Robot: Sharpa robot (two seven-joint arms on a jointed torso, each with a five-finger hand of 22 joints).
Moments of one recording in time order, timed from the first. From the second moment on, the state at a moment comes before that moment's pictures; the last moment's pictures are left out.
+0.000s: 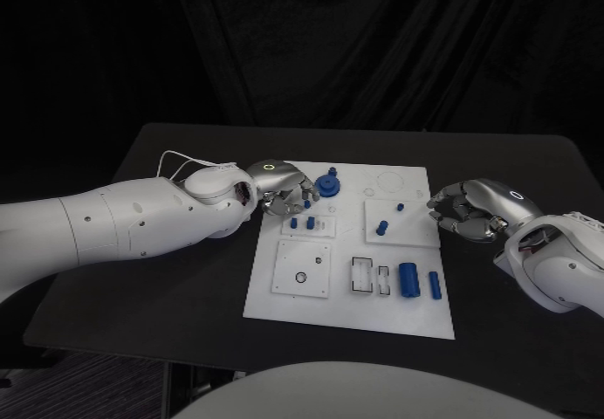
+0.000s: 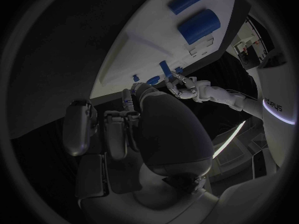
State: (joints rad) left arm 1.25 -0.73 -0.21 1.35 -1.59 -0.31 0.10; left_hand 1.53 -0.12 0.36 0.09 0.22 0.78 -0.01 0.06 0.47 0.78 0.09 0.40 0.46 1.23 0.00 1.21 0.93 0.06 1.39 0.10 1.29 1.31; right arm 1.24 -1.08 -0.25 1.71 -1.46 -0.55 -0.18; right_hand 1.45 -0.09 0.25 0.28 0.48 0.81 0.12 0.35 0.14 1.47 0.03 1.52 1.31 1.46 -0.04 1.56 1.31 0.05 1.46 0.07 1.32 1.31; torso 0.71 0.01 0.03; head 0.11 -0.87
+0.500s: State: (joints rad) left arm 1.25 -0.85 -0.21 1.37 -1.55 -0.56 0.14; left_hand 1.48 -0.11 0.33 0.15 0.21 0.77 0.00 0.07 0.46 0.54 0.09 0.51 0.53 0.77 0.05 0.86 0.63 0.15 0.85 0.14 0.64 1.30; right arm 1.27 -1.11 -0.25 1.74 -1.46 -0.55 -0.18; right_hand 1.45 -0.09 0.26 0.27 0.48 0.82 0.13 0.35 0.14 1.47 0.03 1.49 1.31 1.47 -0.04 1.54 1.31 0.05 1.46 0.08 1.29 1.31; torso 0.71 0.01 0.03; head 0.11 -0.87
